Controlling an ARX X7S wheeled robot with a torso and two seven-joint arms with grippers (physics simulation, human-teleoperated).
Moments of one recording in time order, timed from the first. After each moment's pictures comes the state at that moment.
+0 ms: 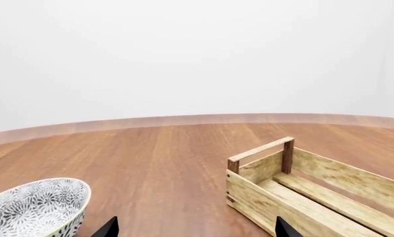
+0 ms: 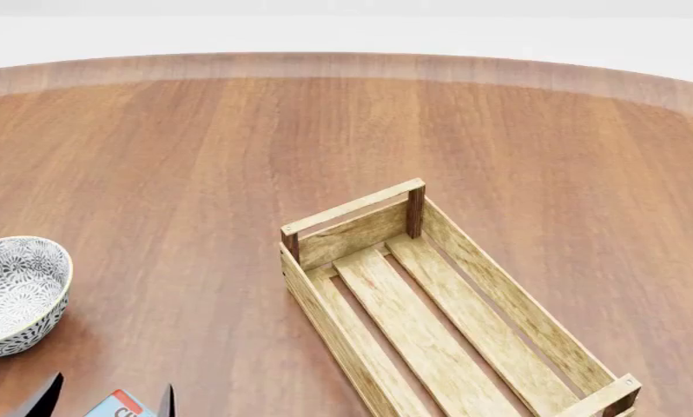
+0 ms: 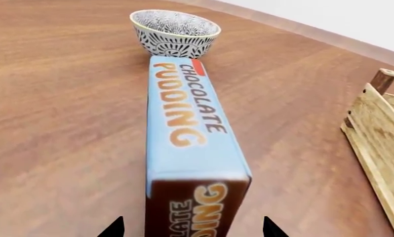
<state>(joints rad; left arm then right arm) 0.02 -0.28 0.33 0.23 -0.21 -0.05 -0.30 0.20 0.12 -0.69 0.31 0.03 0.02 -0.13</state>
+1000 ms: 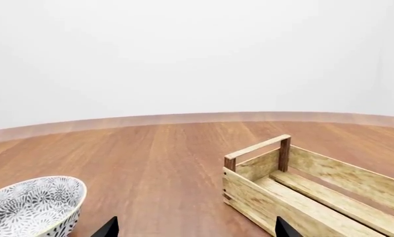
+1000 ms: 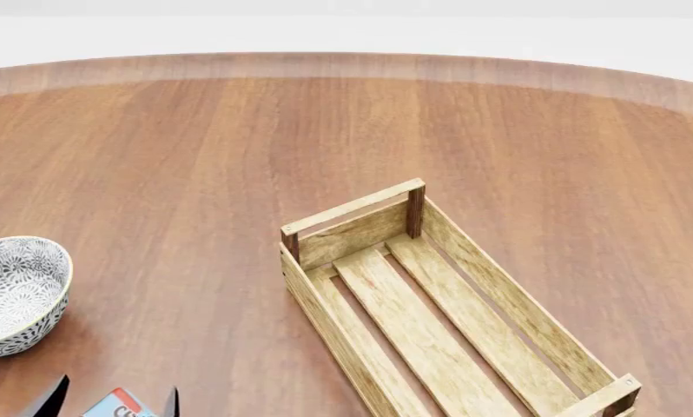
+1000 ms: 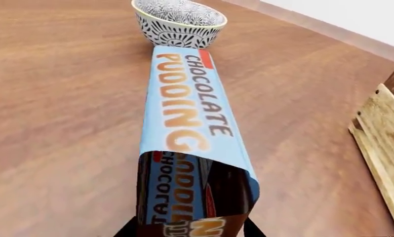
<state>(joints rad) 0.01 -0.28 0.35 0.21 -0.23 -0.04 -0.31 0.27 0.10 -0.75 0.38 0.03 0.06 -0.10</state>
